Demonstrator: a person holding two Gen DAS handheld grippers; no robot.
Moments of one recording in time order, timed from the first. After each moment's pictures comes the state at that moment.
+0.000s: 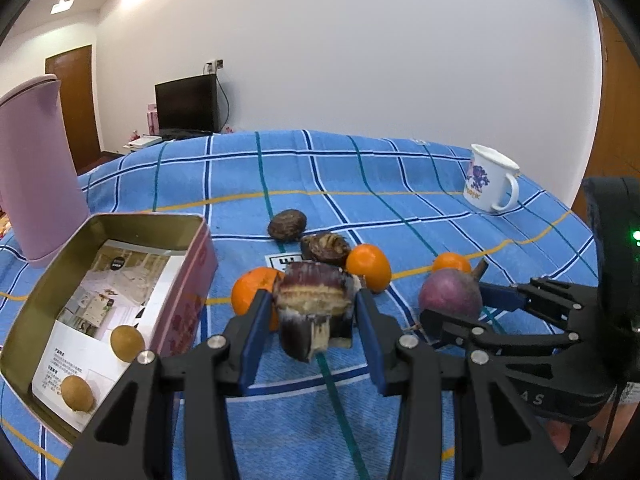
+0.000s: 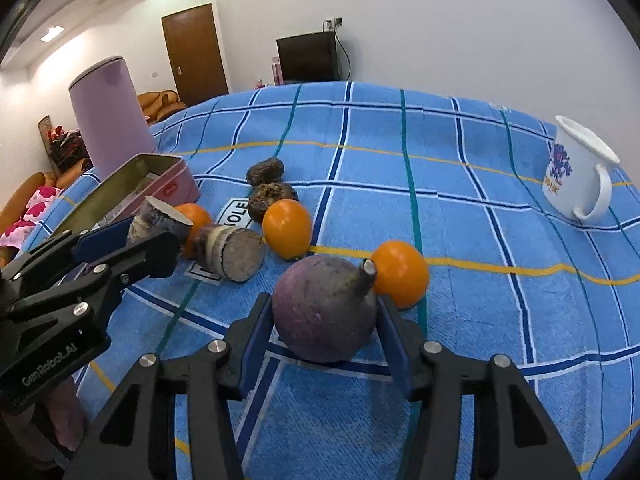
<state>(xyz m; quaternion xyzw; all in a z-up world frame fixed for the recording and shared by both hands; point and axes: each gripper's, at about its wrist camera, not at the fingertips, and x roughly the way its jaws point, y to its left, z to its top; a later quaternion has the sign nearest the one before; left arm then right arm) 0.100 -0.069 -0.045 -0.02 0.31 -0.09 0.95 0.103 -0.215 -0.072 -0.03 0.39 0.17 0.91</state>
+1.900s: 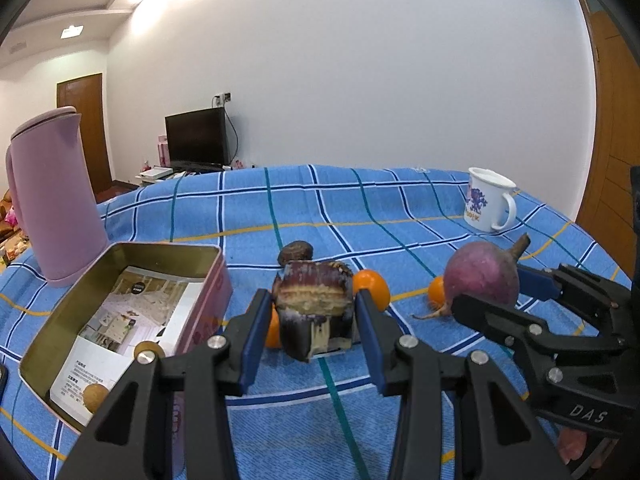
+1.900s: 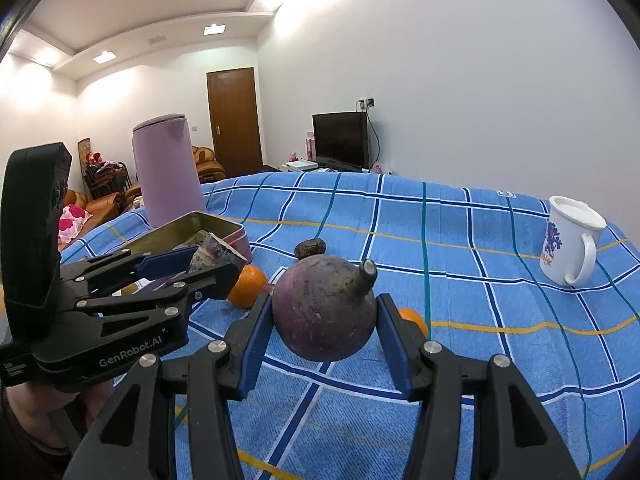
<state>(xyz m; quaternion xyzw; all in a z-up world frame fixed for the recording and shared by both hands) 0.079 -0.071 -0.034 0.00 0.25 -0.07 0.97 0.053 -0.220 -0.041 -0.02 0.24 0.22 0.95</state>
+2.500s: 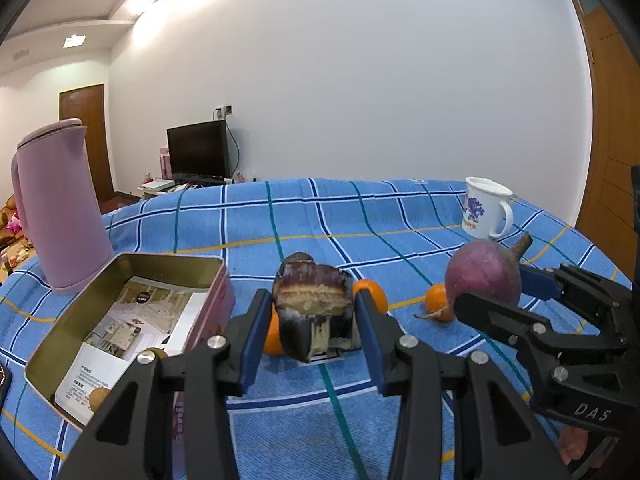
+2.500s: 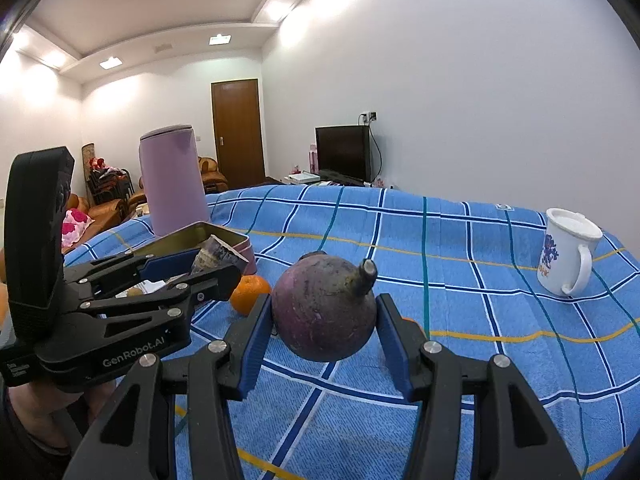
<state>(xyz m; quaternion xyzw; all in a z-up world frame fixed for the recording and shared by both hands) 0.070 -0.071 -0.031 0.00 0.23 -0.07 0.97 0.045 -0.223 -0.037 -0.02 0.21 0.23 0.95</state>
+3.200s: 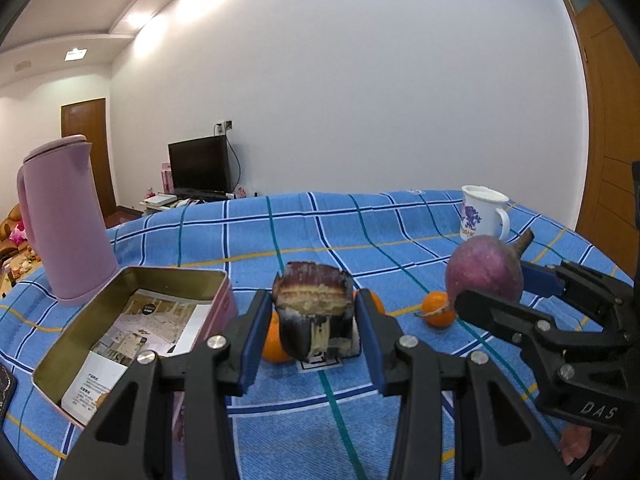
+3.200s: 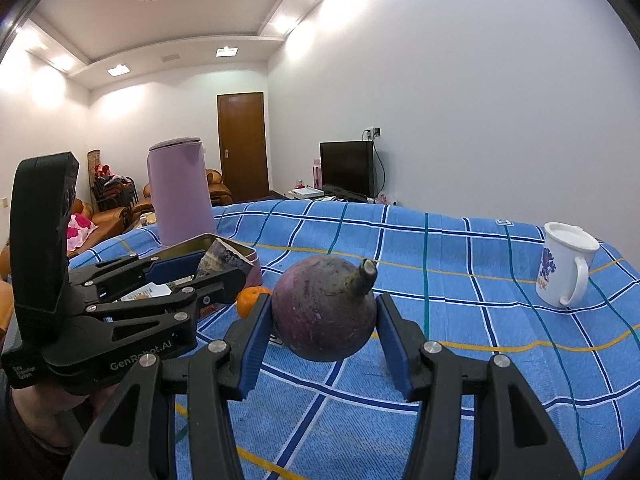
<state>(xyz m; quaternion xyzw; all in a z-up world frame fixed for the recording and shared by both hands) 0.060 -0.073 -0.027 0.01 0.20 -0.07 0.98 0.034 -0.227 -0.035 -0.02 0.18 0.24 0.95</state>
